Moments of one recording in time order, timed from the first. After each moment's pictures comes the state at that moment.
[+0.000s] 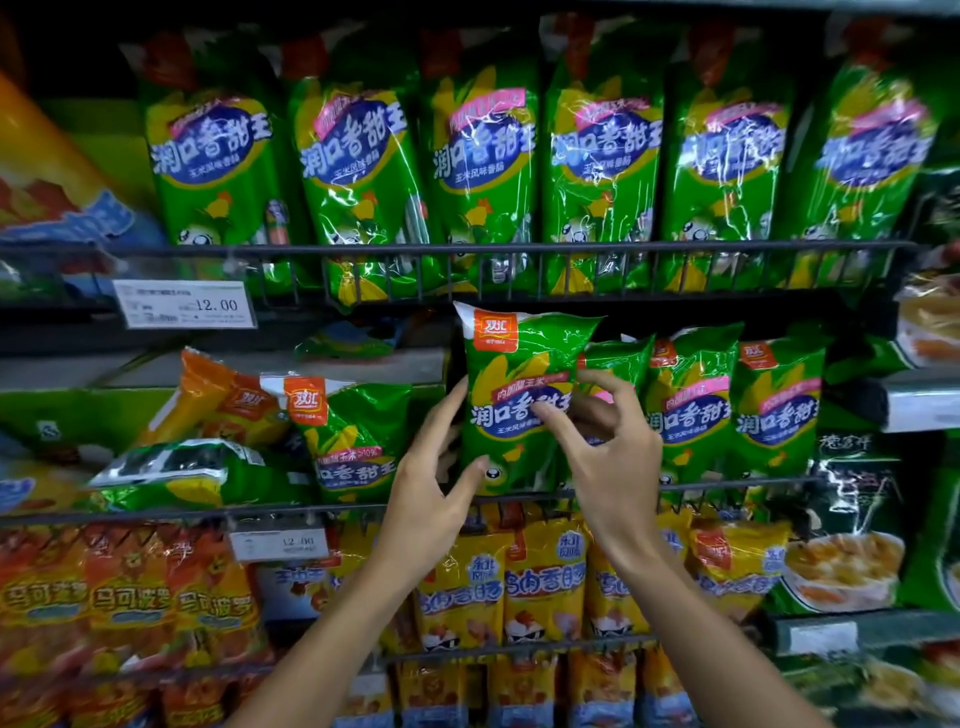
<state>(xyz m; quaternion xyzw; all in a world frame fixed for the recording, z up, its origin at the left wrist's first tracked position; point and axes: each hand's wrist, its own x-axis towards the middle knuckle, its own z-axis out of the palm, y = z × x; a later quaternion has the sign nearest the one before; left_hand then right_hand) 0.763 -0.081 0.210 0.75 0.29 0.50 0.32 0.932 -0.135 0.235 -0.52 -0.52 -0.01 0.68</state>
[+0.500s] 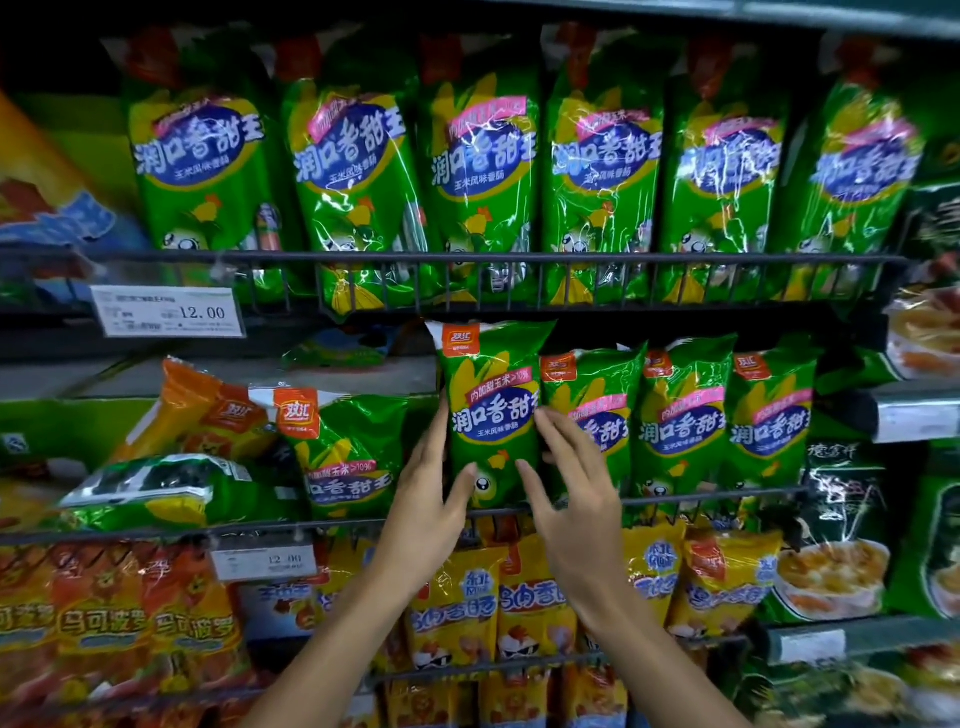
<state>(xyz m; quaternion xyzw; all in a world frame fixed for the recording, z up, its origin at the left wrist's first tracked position) 0.771 -0.055 0.197 0.77 0.35 0.45 0.29 0.925 -0.117 0.180 -0.54 -0.60 -0.17 0.57</state>
